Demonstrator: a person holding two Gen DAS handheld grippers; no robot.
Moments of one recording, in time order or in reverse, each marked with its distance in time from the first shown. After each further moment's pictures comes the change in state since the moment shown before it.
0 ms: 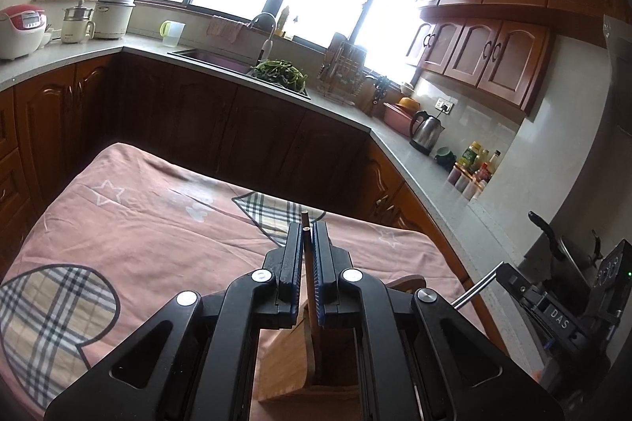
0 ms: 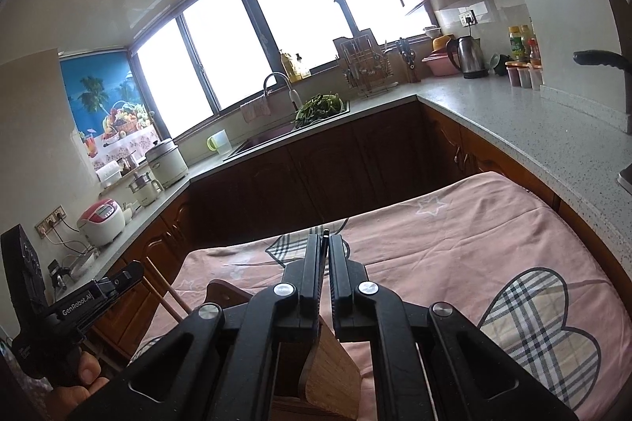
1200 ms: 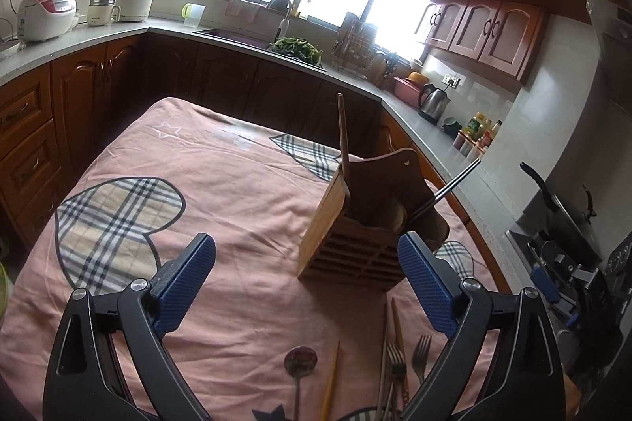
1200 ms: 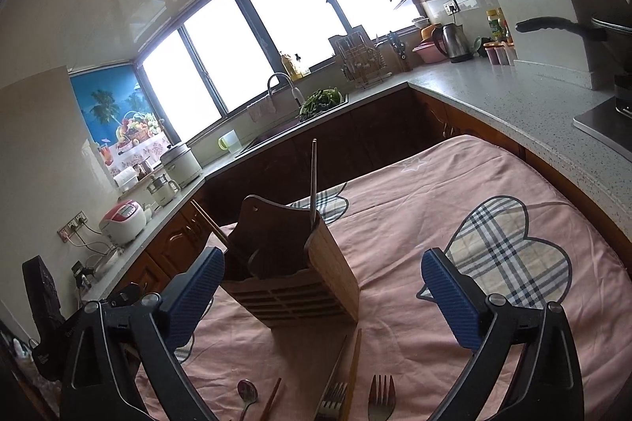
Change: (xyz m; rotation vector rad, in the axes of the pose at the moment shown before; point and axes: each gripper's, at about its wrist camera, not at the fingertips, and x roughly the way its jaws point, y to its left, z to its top) left arm -0.114 0.023 -0.084 0.004 0.085 0.052; right arm -0.111 -0.018 -0.068 0.084 0.009 0.039
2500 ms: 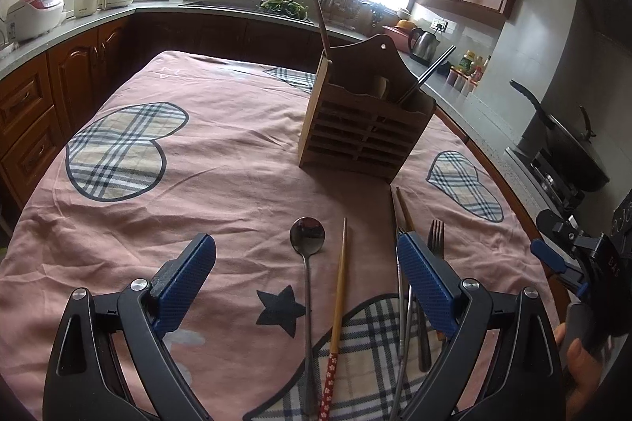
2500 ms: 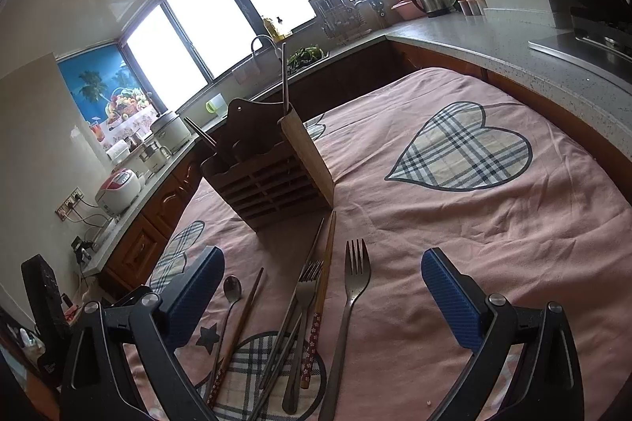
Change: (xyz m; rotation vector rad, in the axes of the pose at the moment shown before) left arm -0.026 -0.011 -0.094 0.122 0.135 0.011; right arm -0.042 -0.019 -0.089 0.057 0.135 -0.039
